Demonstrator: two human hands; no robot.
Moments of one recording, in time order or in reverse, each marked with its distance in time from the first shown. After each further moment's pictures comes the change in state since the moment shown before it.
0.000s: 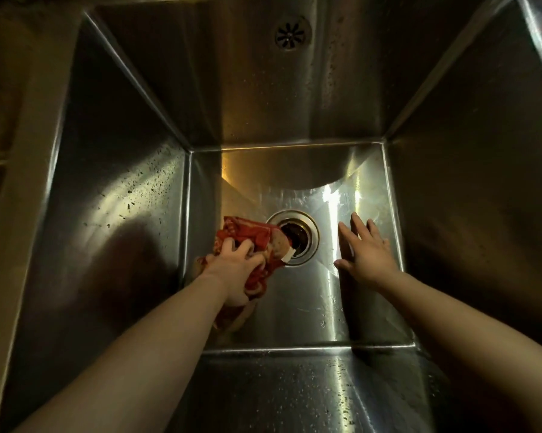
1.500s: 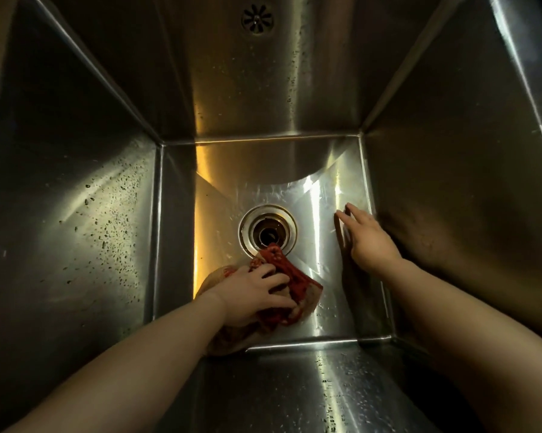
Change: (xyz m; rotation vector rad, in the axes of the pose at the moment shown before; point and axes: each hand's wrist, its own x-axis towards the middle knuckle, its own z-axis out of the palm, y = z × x) left_hand 0.009 0.054 0.019 0.249 0.081 0.616; right_hand 0.001 0.040 -0.018 0.096 0.090 -0.019
